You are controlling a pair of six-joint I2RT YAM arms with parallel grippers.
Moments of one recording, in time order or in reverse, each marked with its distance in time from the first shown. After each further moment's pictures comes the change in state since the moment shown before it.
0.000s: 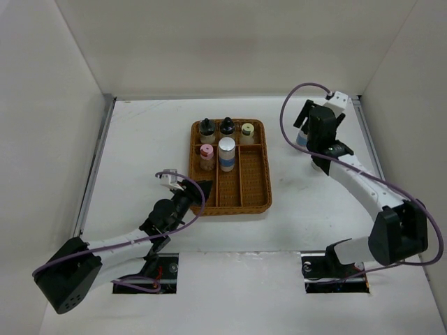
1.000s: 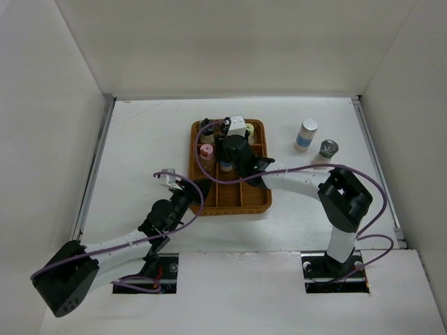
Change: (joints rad) left arm 0.001 -0.035 0.001 -0.001 0.000 0.000; right arm 0.545 0.454 0.187 0.151 -0.034 -0.075
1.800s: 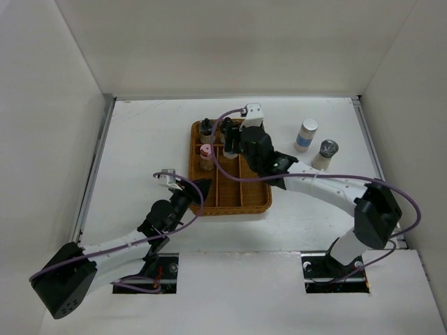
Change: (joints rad) left arm -0.008 -0.019 0.002 -0.018 0.000 0.024; right arm -0.028 -0.262 -0.035 -0.055 -0.005 -0.026
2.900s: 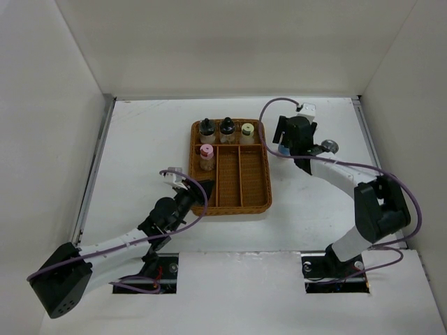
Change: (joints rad) left arm -0.040 -0.023 0.056 -0.121 -0.002 0.047; right arm -0.457 0.010 -0.194 -0.049 -0.088 0.081
